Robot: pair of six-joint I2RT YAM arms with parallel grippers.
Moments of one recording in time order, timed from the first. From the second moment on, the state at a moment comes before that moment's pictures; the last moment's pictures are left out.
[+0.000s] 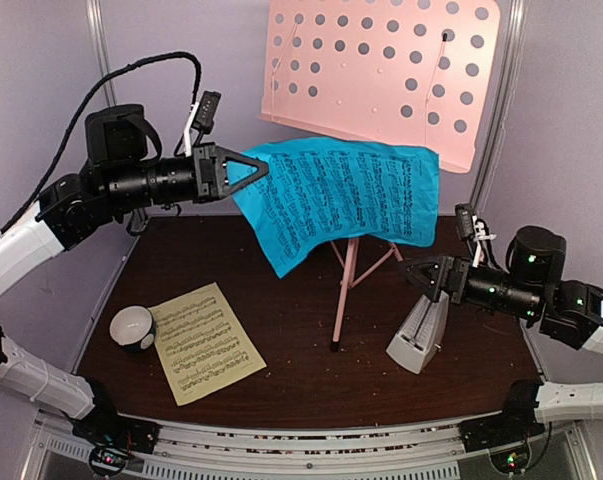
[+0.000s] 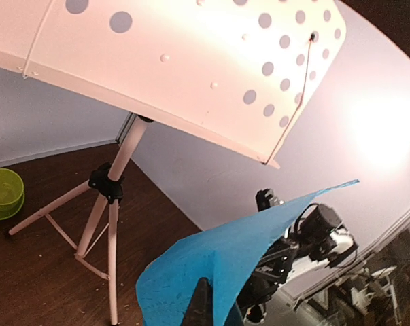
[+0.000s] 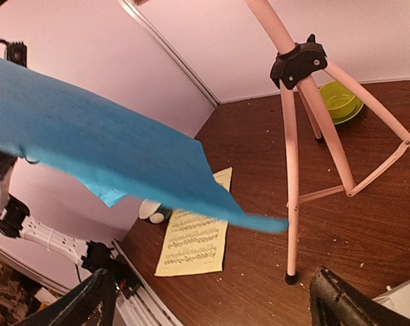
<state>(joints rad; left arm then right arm) -0.85 1.25 1.44 -0.27 0.32 -0.56 0.88 0.70 0.73 -0.22 -0.01 0.64</state>
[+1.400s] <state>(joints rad) -0.89 1.20 1.14 0.49 0.52 -1.18 1.01 0.94 0.77 0.70 0.15 0.95</state>
